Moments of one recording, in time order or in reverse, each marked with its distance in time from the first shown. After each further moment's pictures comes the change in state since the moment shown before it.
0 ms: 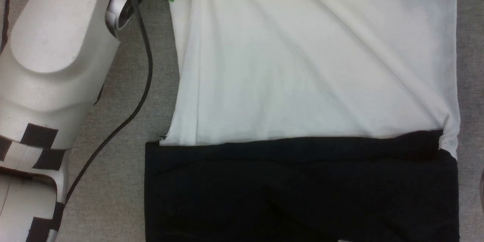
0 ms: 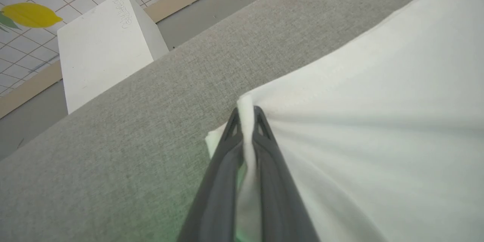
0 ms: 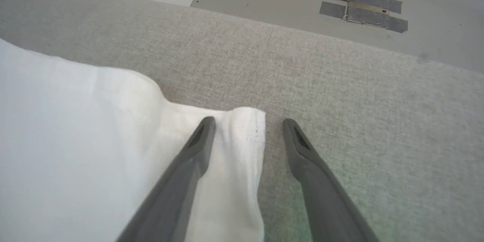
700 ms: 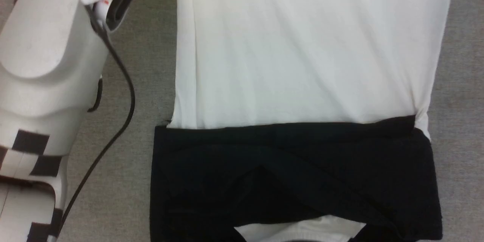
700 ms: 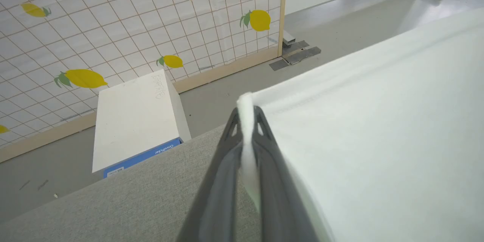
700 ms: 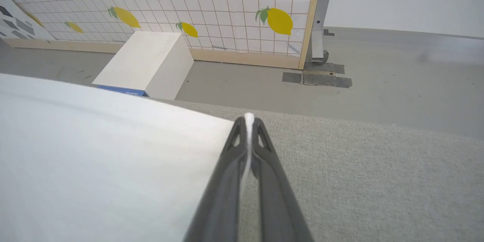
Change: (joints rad) left arm 0.041 0.001 0.073 -0.015 -0.073 0.010 -0.226; right arm 0.053 -0.051 -0.151 -0.034 0.062 0.000 -0.166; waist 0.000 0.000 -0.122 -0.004
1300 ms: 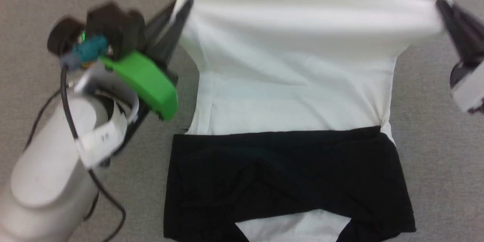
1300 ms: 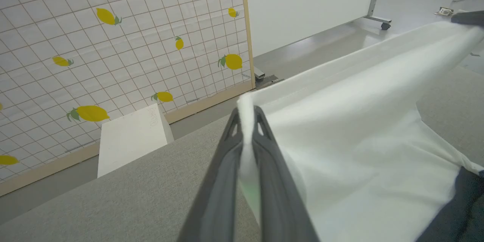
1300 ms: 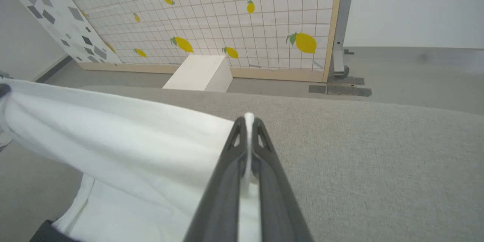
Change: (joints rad) left arm 0.494 0.168 -0.008 -0.478 -0.043 0.054 -0.067; right arm 0.542 0.016 -0.055 -0.430 0.170 0.000 0.029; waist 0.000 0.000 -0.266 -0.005
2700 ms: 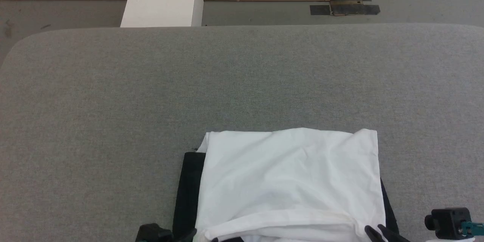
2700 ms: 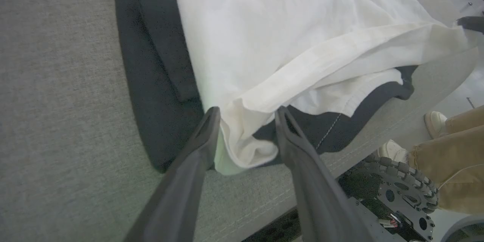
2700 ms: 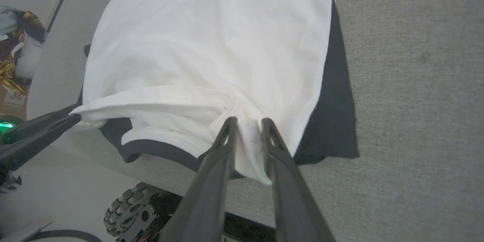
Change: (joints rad) left arm 0.789 0.066 -0.184 -0.037 -0.153 0.077 -0.122; right arm 0.874 0.121 0.102 -0.149 0.000 0.000 -0.027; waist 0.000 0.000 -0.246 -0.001
